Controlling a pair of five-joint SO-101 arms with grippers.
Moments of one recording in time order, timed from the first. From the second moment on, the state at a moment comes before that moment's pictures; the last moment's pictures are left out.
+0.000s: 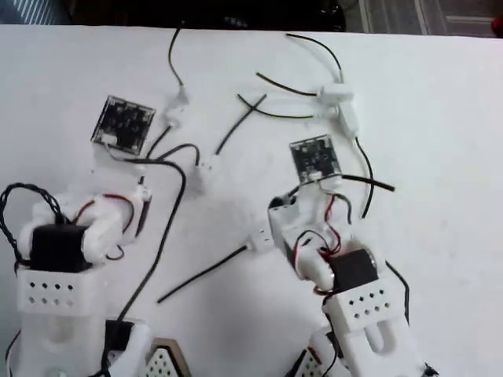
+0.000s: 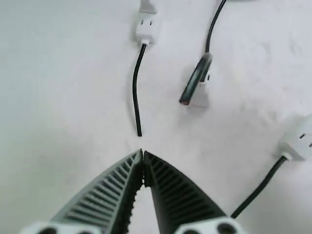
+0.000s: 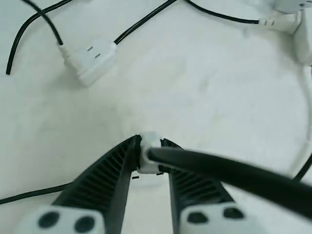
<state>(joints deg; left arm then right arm) -1.2 -51.3 32.1 81.6 -13.2 -23.0 -59.4 60.3 53.0 -0.9</state>
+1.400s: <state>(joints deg) -16.5 -77.5 76.7 61.8 -17.3 -21.2 -58.0 77.7 37.1 13.9</state>
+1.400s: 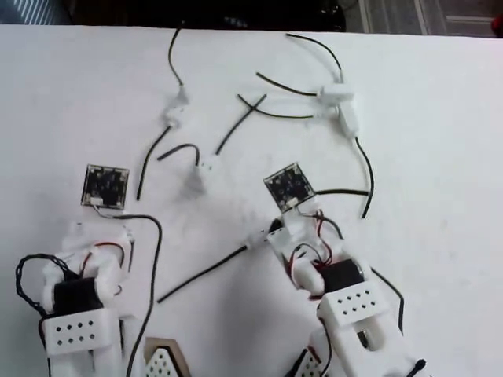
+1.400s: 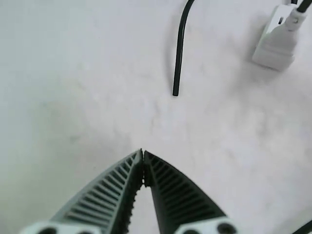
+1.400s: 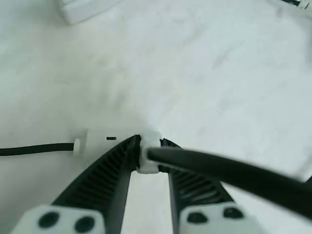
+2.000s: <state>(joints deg) -16.5 -77.5 76.8 61.8 -18.7 -21.5 -48.7 77.5 28.5 14.0</state>
